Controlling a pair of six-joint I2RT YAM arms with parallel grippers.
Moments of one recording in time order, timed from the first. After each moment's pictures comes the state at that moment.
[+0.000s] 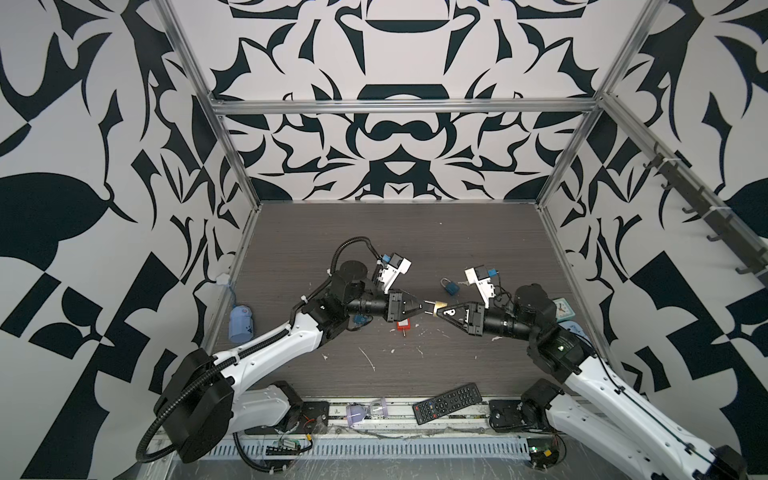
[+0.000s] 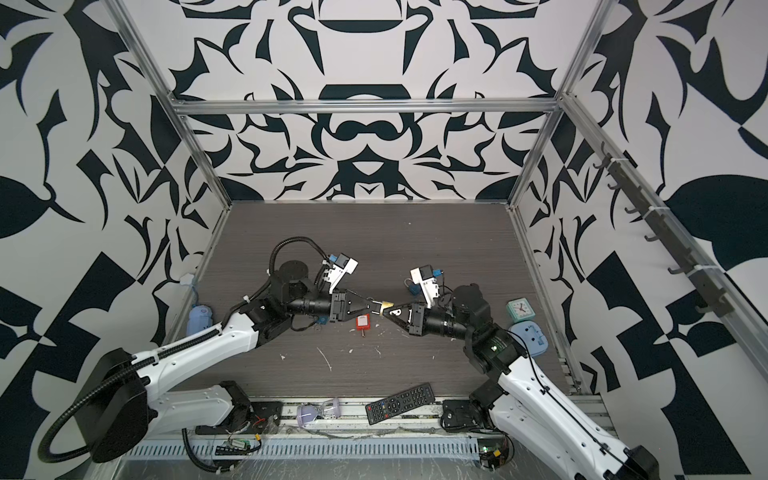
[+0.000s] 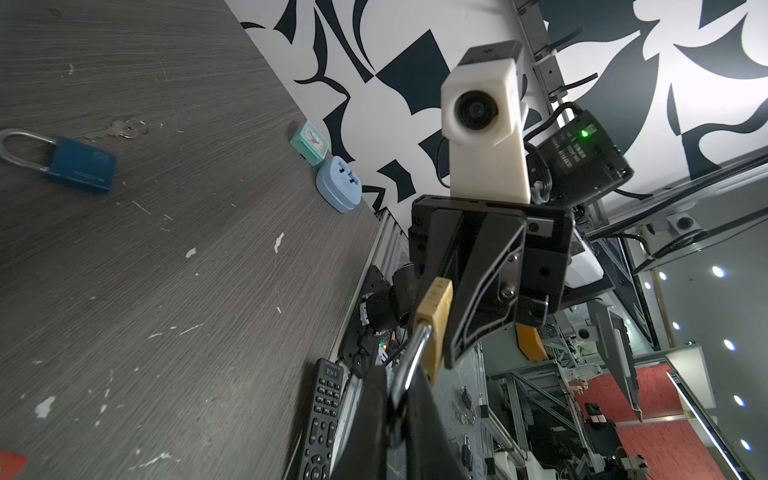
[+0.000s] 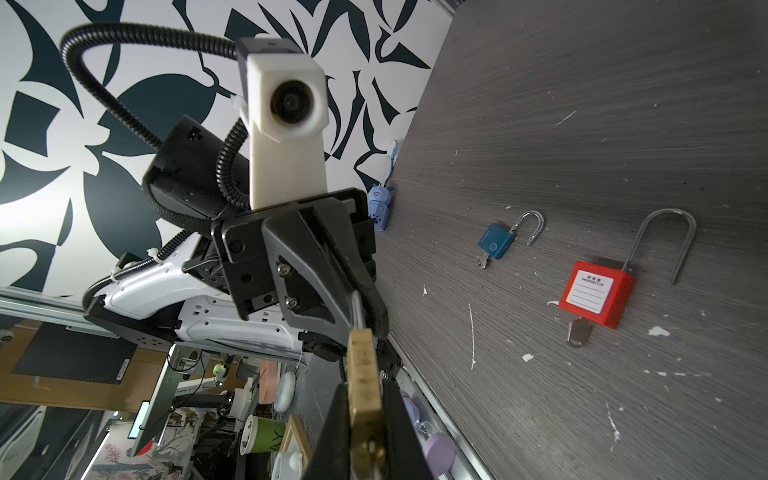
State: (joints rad) left arm -0.77 1.22 0.72 0.27 0.82 -0.78; right arm 0.57 0.69 0.55 -0.11 -0.68 0.87
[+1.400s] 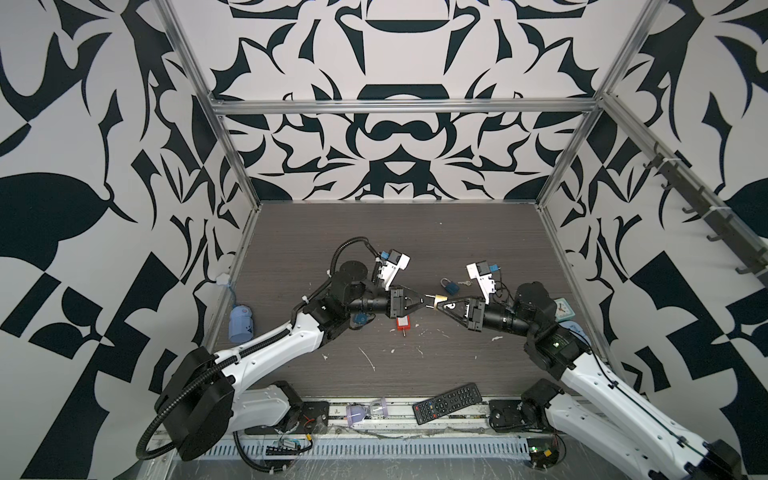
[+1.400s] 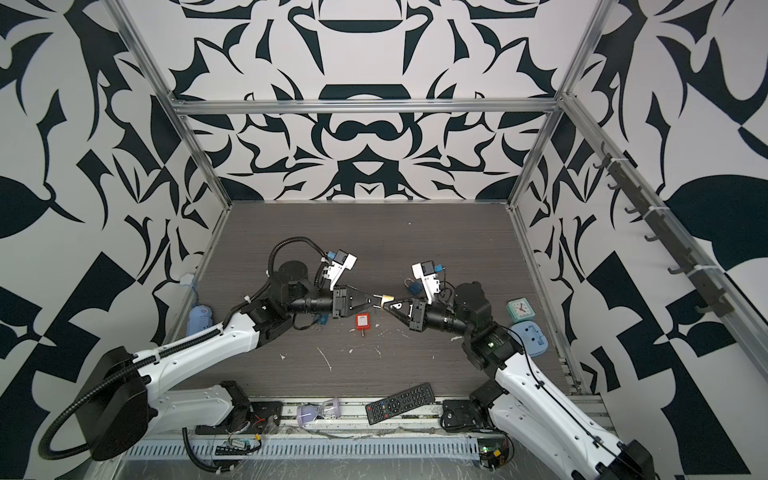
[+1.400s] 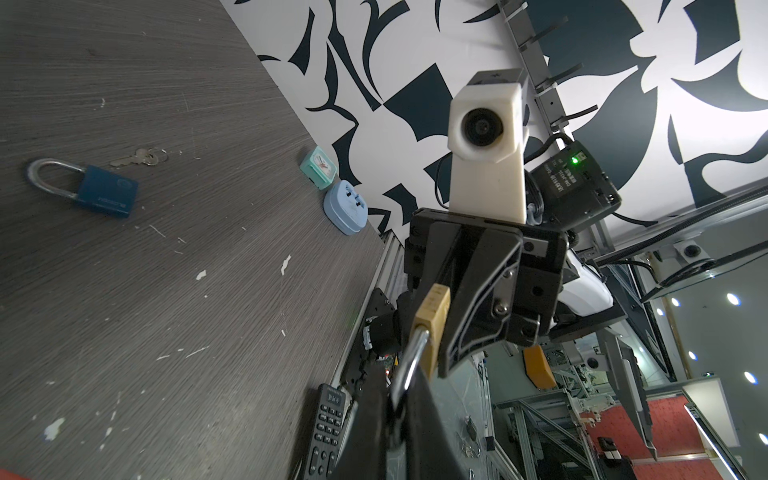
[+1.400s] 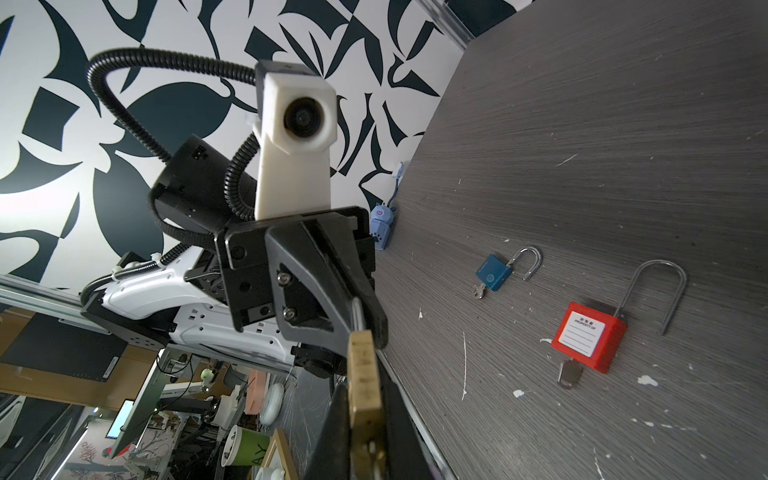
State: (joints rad) left arm -0.80 1.23 0.72 0.34 0.75 -0.84; right arm 0.54 0.77 0.52 0.04 -0.72 0.86
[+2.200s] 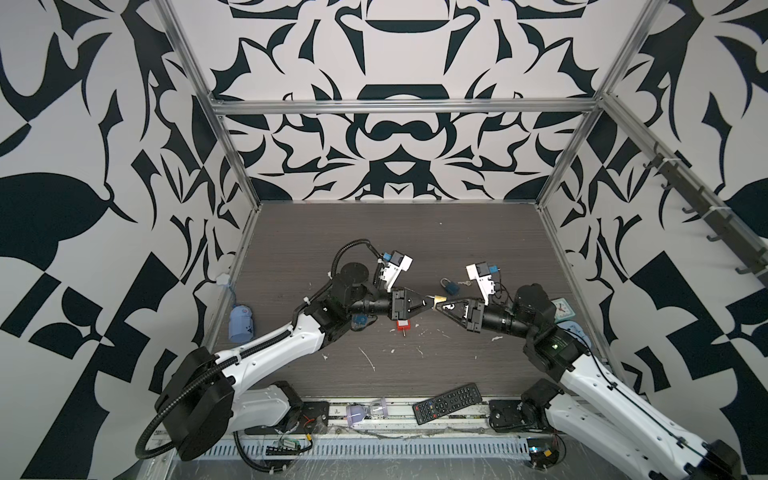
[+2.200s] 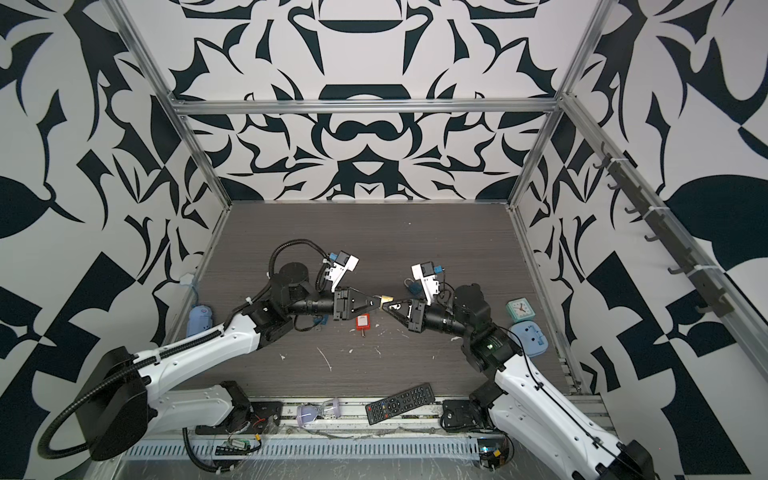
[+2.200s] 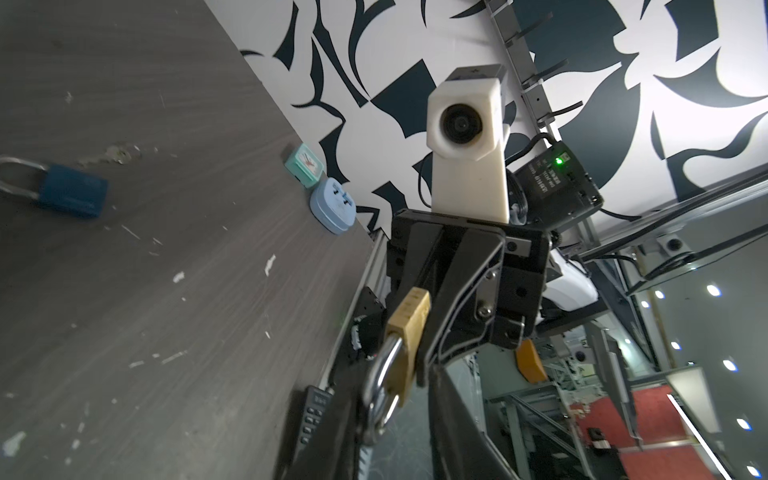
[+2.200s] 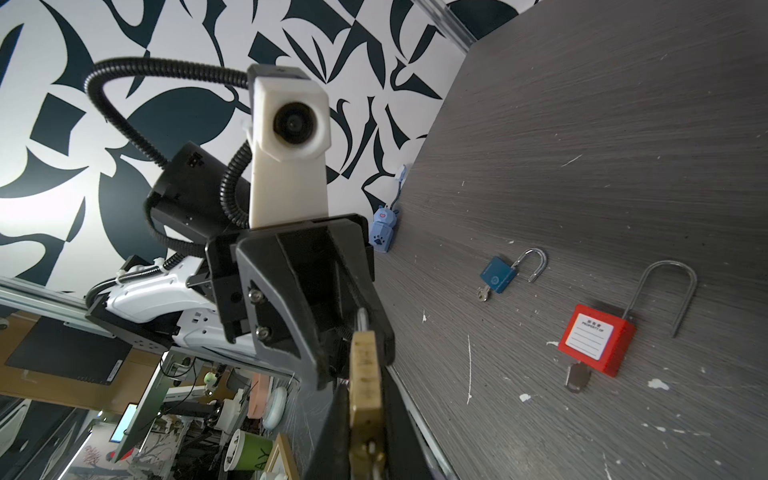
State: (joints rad) left arm -0.79 1.20 0.72 0.34 0.77 -0.84; right arm 0.55 0.72 0.50 0.04 -0.70 0.87
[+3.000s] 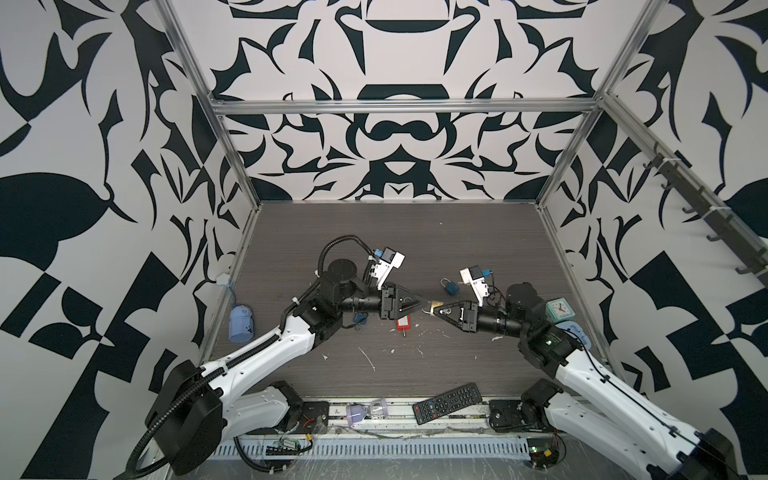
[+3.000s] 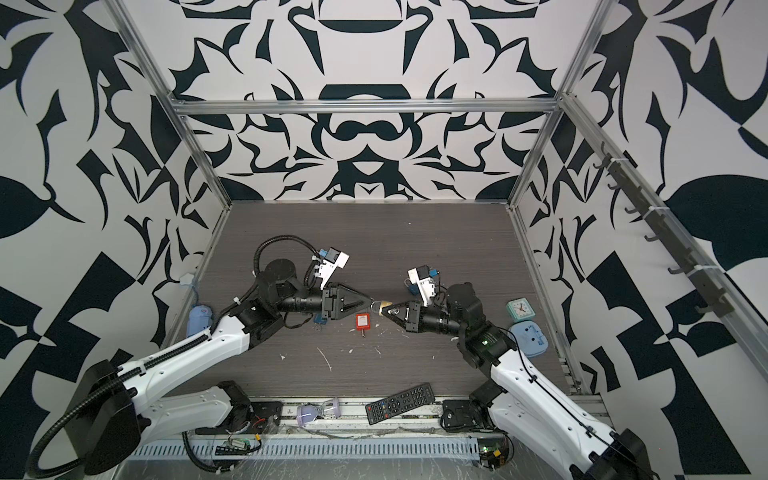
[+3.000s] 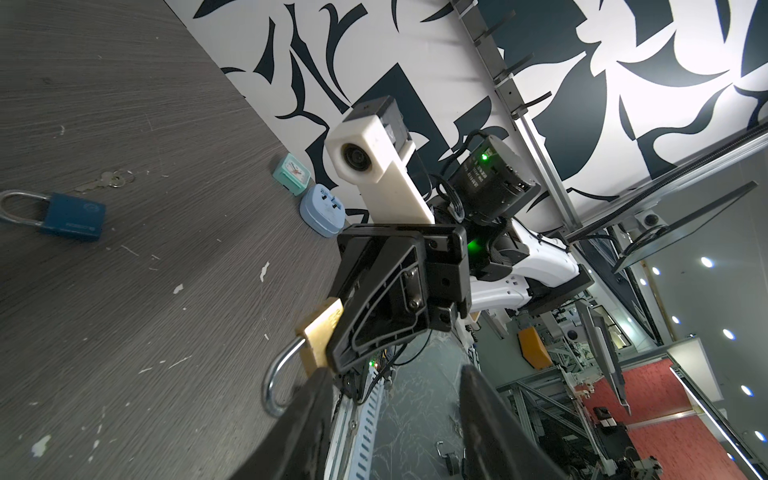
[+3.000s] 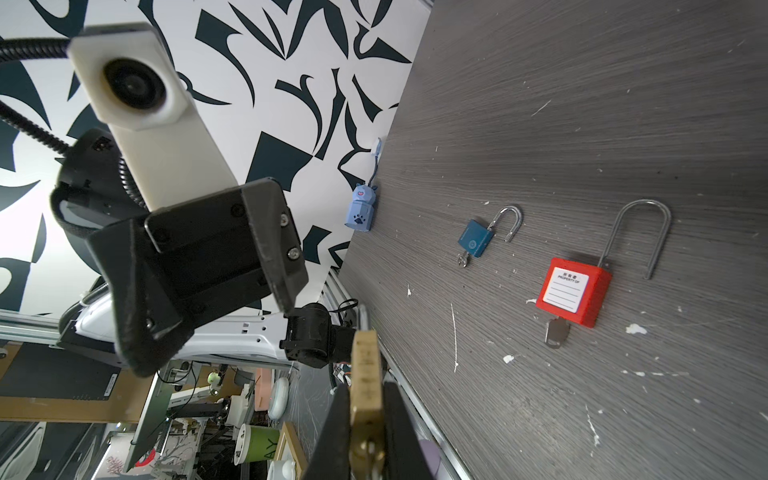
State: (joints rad) left arm -0.74 1.16 0.72 0.32 0.85 -0.80; right arm 0.55 0.78 0.50 -0.01 -0.71 0.90
